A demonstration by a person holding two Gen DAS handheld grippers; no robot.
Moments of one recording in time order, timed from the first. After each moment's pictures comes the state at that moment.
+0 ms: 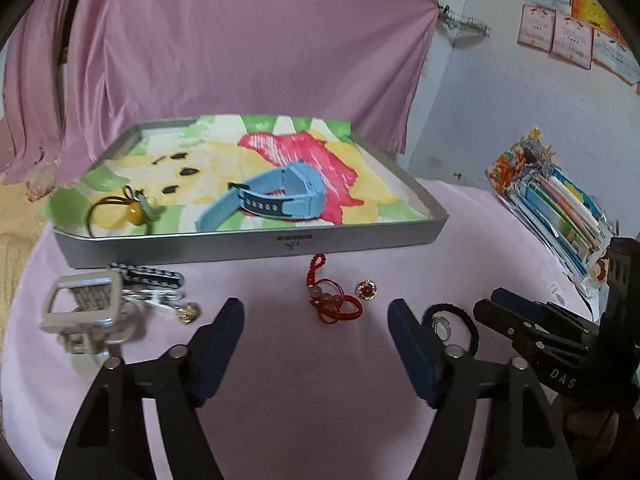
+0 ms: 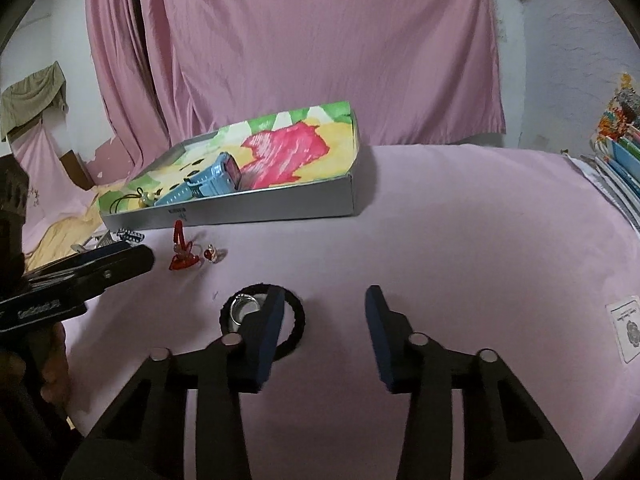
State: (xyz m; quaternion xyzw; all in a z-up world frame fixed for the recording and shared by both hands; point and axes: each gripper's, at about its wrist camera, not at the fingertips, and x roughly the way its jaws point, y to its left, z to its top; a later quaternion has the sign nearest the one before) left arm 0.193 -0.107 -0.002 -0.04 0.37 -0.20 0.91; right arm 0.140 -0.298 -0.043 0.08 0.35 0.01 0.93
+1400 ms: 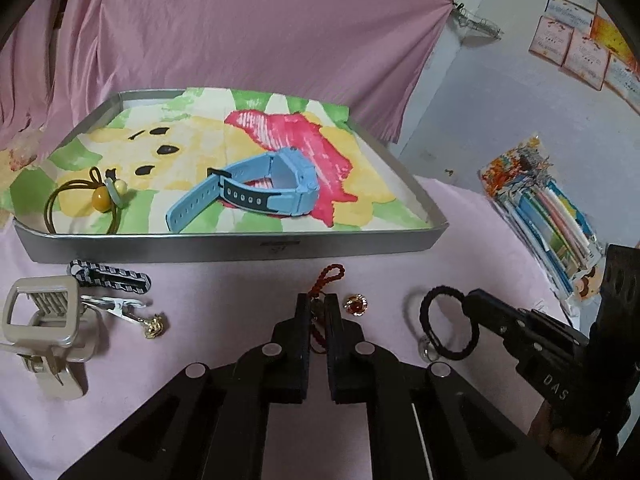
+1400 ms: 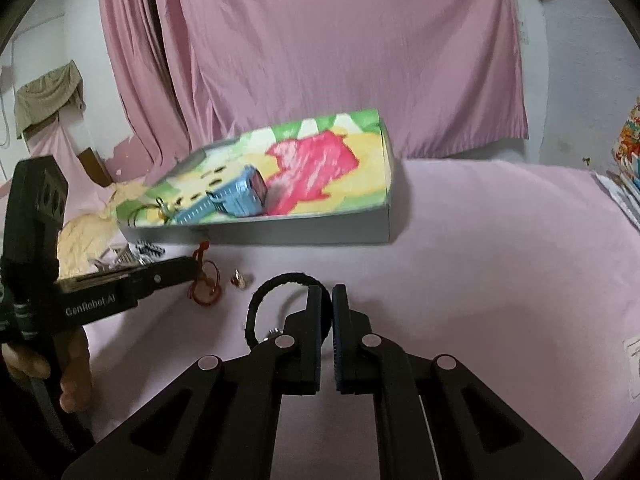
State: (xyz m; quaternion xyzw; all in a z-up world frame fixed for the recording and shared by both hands) left arm 0.216 -0.111 -0.003 -0.09 0.40 -0.22 0.88; right arm 0.158 -0.288 -0.028 0.08 0.34 0.05 0.94
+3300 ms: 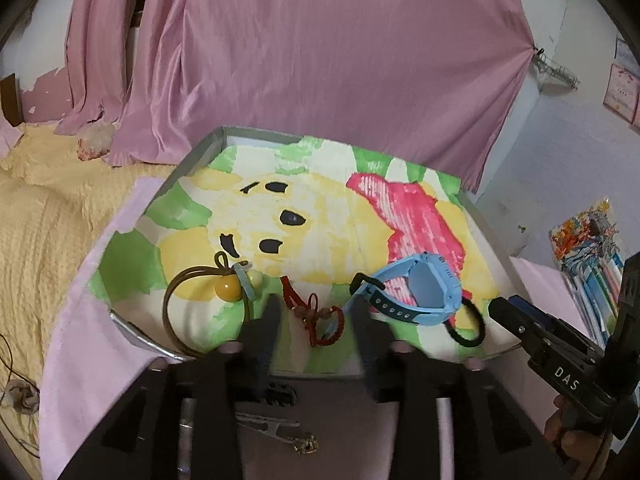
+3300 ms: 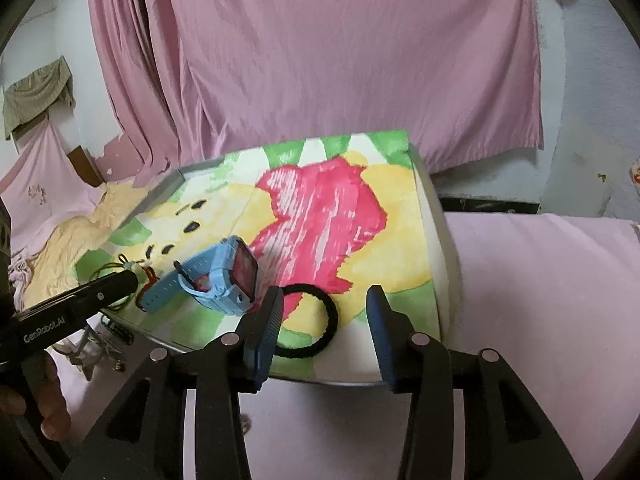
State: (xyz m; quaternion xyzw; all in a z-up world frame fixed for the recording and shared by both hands) left arm 0.273 -0.049 0.015 -0.12 0.38 -0.08 0.92; right arm 0.266 -0.261 -0.019 0.08 0.35 0.04 0.93
